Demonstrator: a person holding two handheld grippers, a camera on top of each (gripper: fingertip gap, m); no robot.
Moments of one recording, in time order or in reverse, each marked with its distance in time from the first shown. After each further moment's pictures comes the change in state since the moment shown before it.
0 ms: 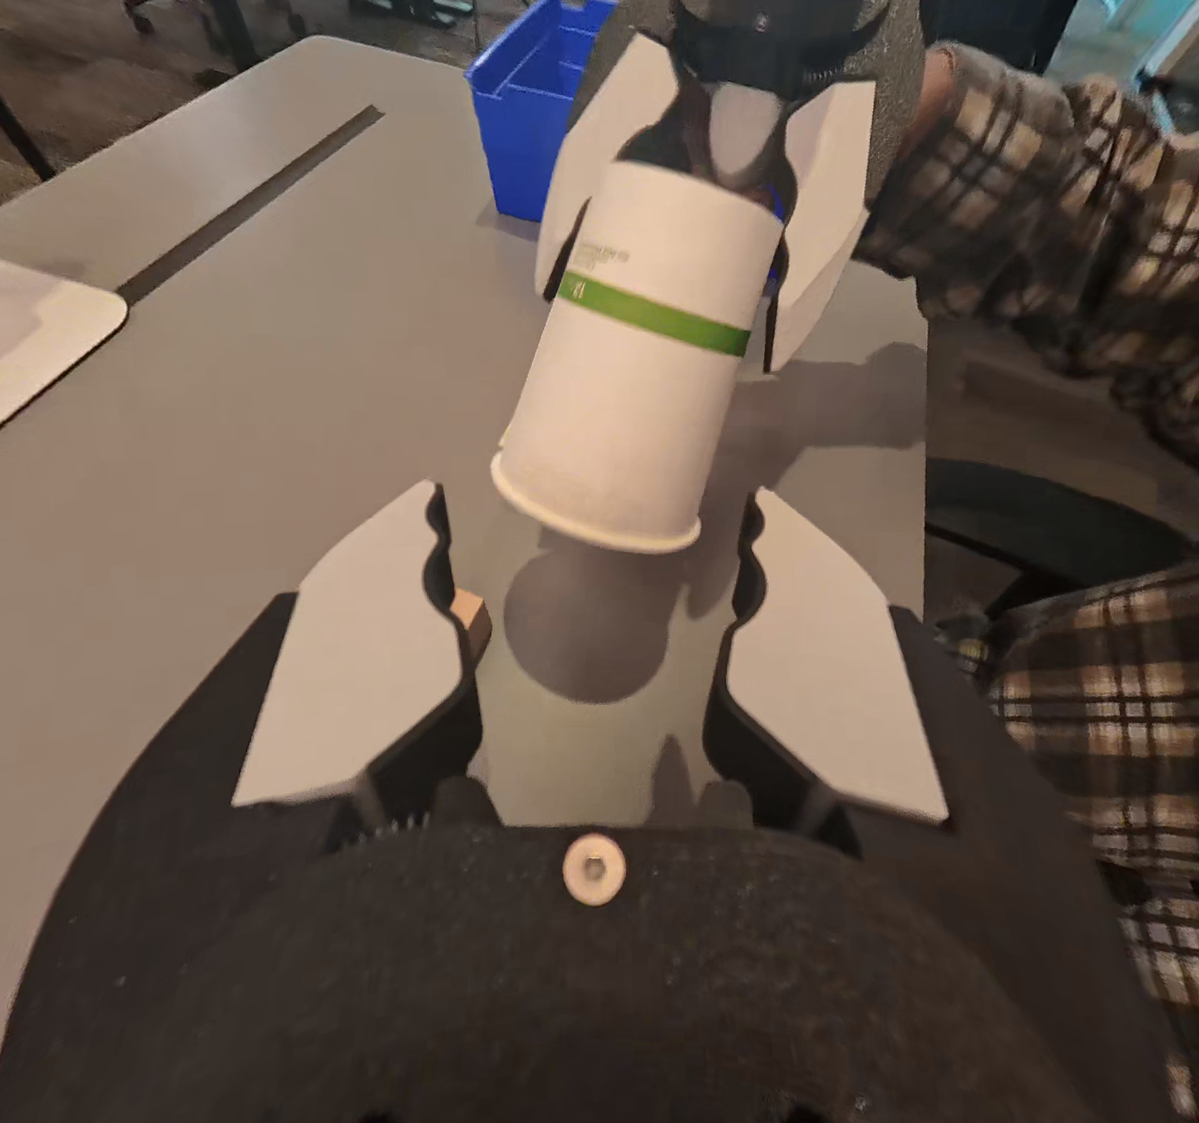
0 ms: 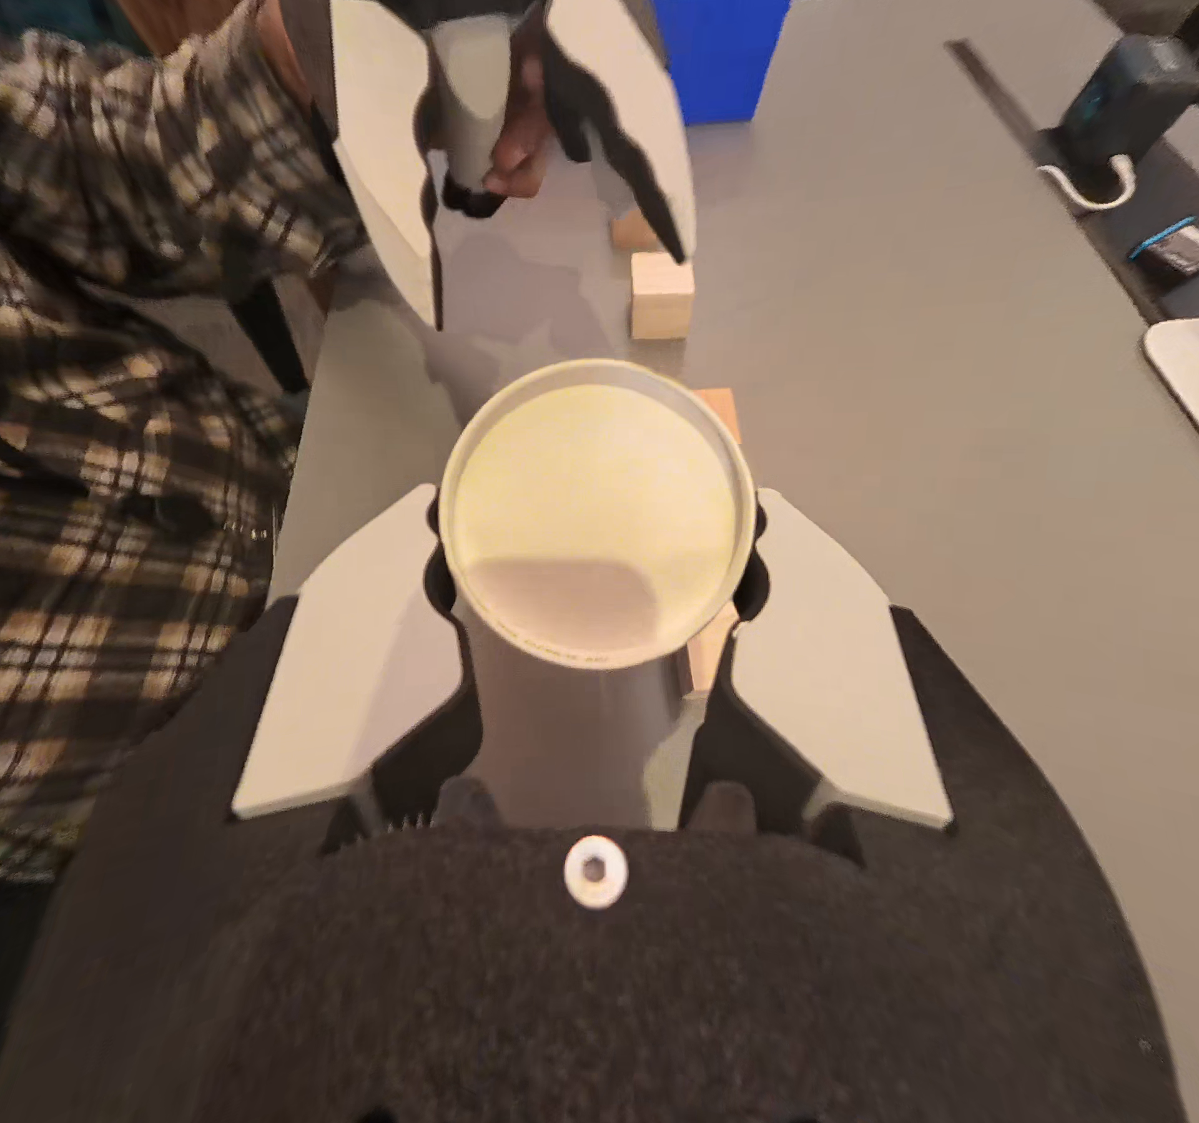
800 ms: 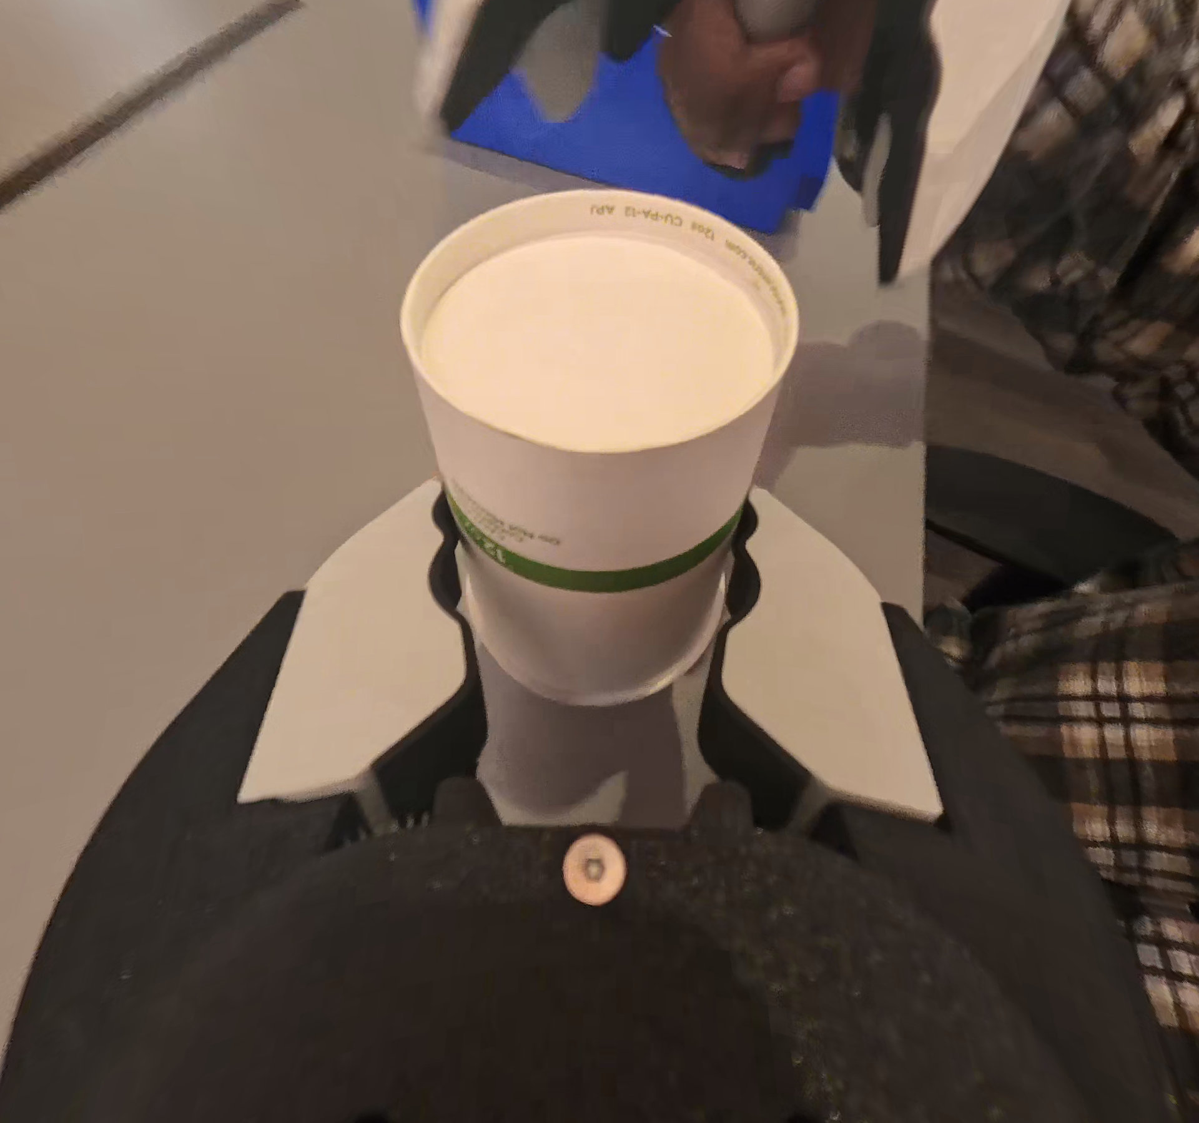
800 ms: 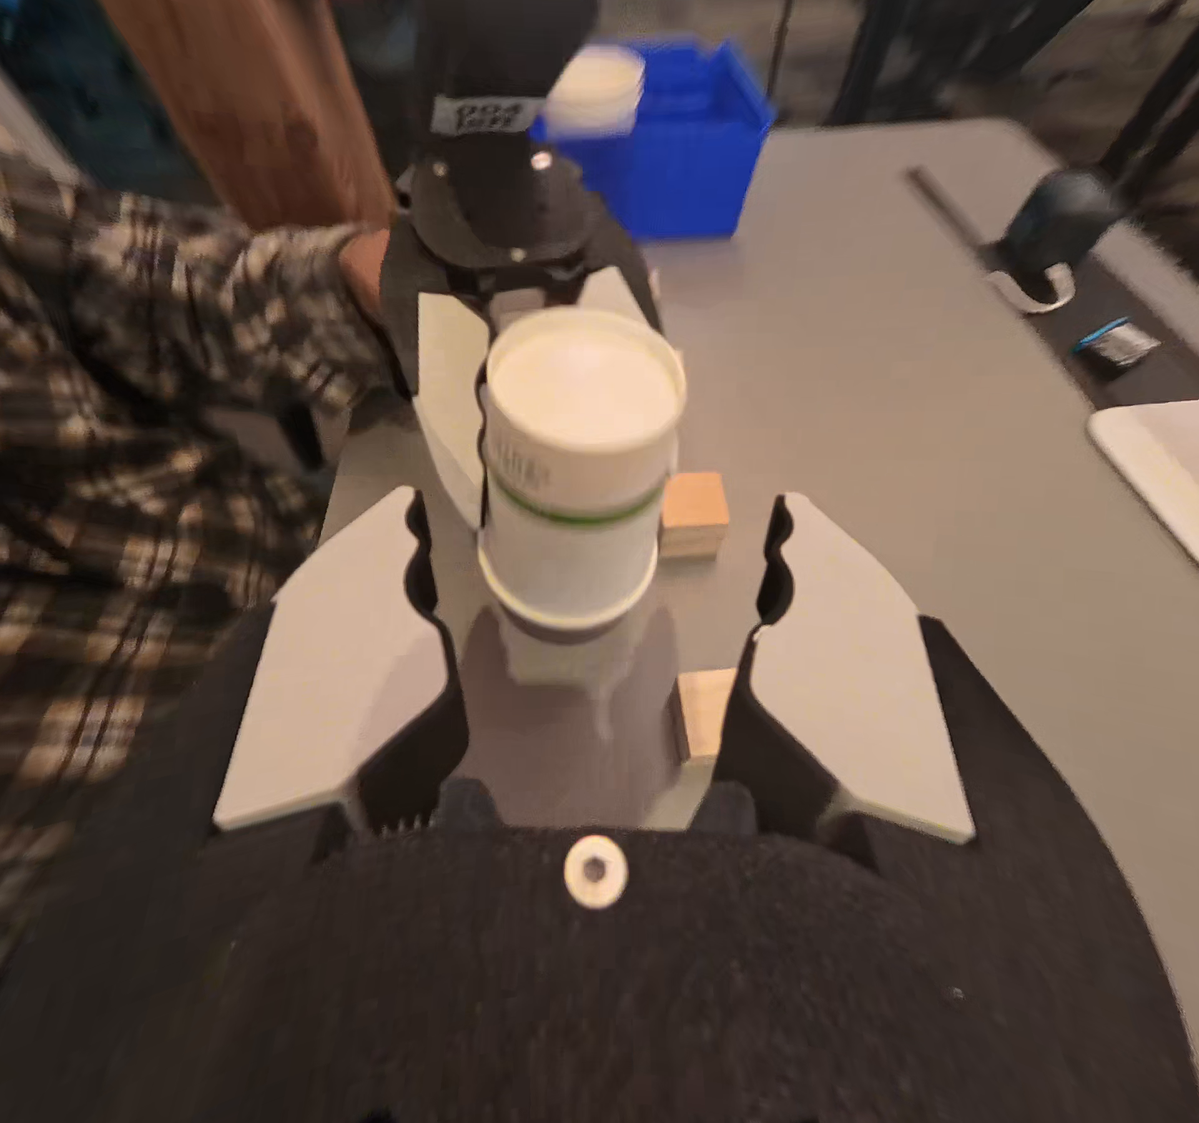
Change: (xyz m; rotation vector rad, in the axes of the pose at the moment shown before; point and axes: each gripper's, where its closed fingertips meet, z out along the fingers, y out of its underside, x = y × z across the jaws) left arm 0.007 0.018 0.035 -0.065 0.037 -0.053; right arm 0.001 -0.034 -0.011 0.140 0.008 0.008
